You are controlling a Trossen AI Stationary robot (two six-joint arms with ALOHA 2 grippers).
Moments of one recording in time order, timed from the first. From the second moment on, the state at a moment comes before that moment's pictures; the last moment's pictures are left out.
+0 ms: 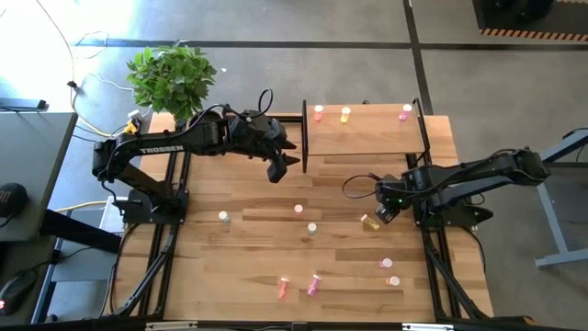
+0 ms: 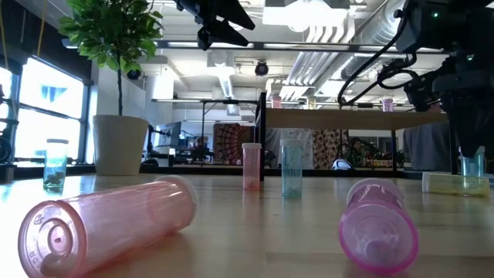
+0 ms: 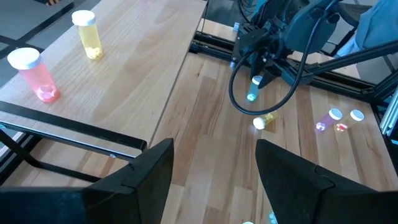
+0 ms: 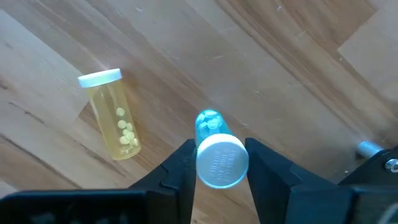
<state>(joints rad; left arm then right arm) 0.34 1.45 1.30 -0.40 0.07 -0.14 0.07 1.01 0.57 -1.00 0.01 0.92</state>
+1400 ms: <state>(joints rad) 0.47 1.45 1.30 -0.40 0.06 -0.09 -0.29 1.09 1.25 -1.05 0.16 0.61</state>
